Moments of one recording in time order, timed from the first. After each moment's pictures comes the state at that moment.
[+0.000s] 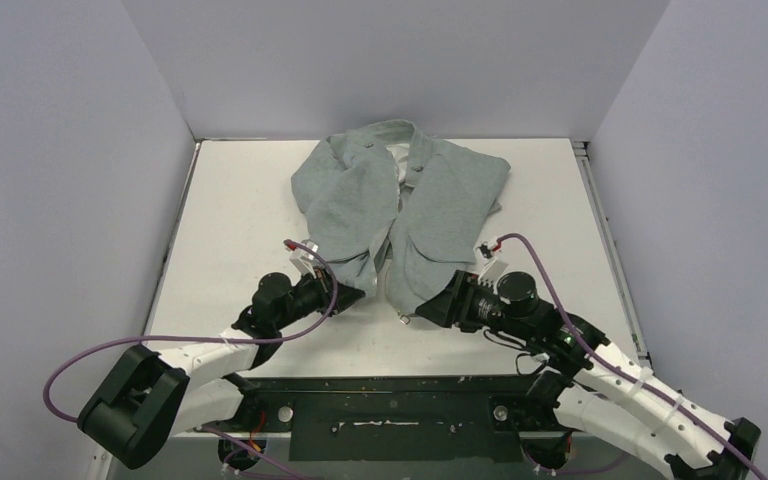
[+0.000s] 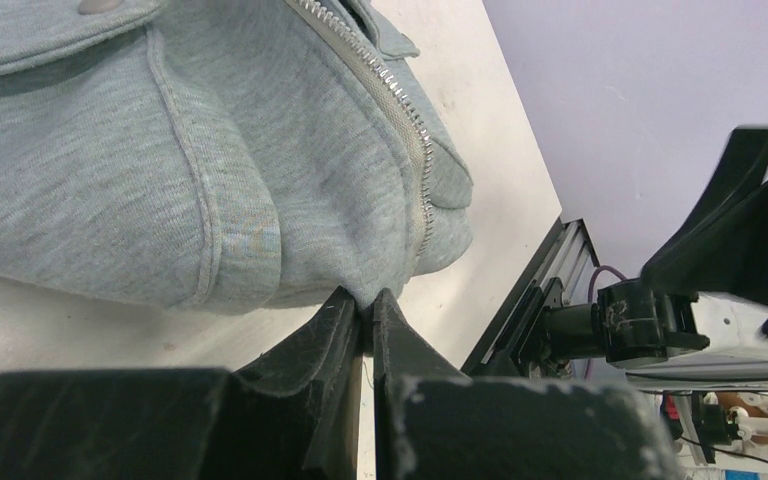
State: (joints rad) left arm -0.55 1.13 0.22 0.71 0.36 -0.82; right arm 0.79 0.68 0.62 -0.39 -0.16 0.92
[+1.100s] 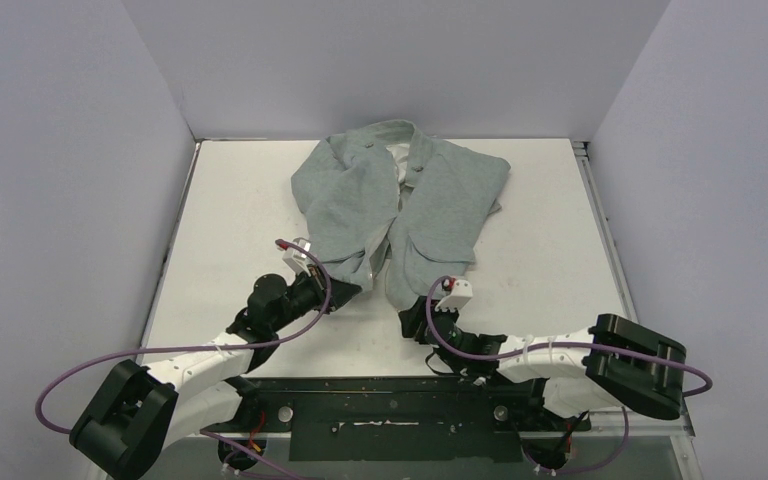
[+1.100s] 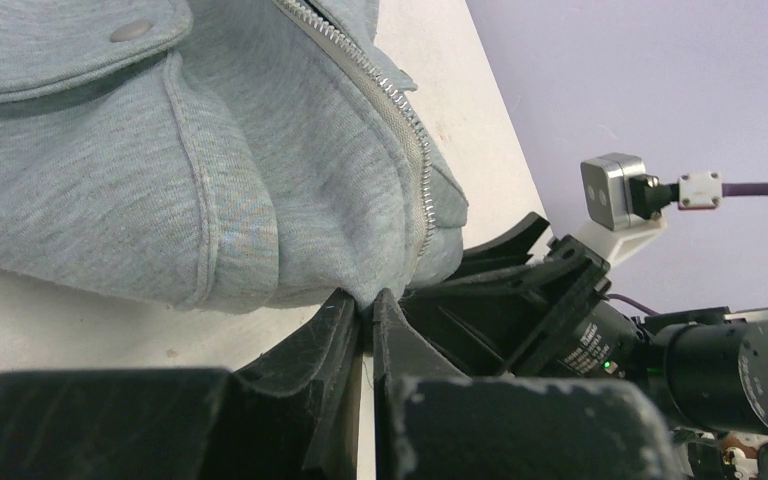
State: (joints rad) left arm -0.55 1.05 0.22 0.65 0.30 -0.85; right arm 1.11 1.33 0.31 0.46 0.61 0.90
